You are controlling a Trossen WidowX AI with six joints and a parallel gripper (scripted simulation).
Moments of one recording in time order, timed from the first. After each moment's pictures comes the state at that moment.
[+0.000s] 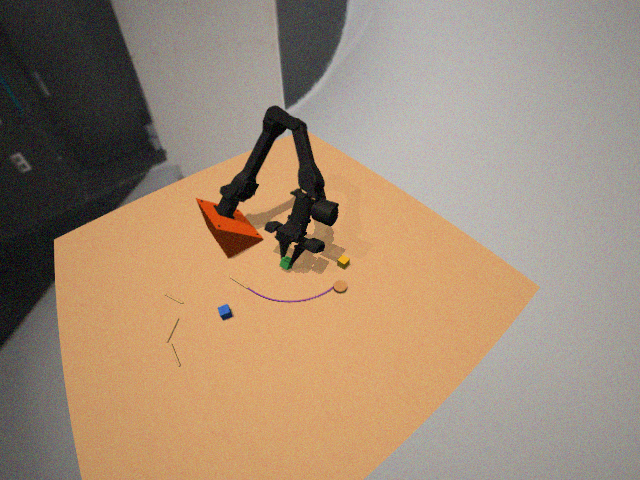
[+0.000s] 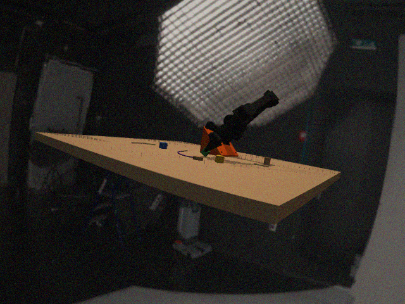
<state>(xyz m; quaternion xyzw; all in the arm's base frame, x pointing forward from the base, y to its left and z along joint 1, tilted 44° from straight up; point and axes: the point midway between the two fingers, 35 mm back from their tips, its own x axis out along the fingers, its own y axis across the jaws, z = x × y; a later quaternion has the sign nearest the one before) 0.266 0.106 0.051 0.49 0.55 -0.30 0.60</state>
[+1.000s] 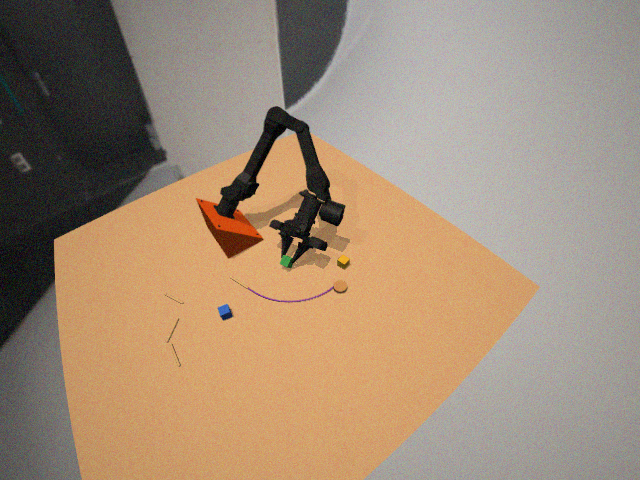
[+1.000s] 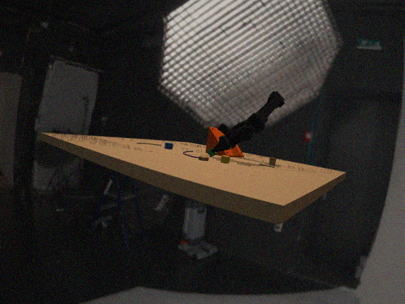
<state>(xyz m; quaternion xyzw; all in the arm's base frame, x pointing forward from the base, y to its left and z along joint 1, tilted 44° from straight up) 0.259 0.116 0.054 0.45 0.47 -0.36 0.66</state>
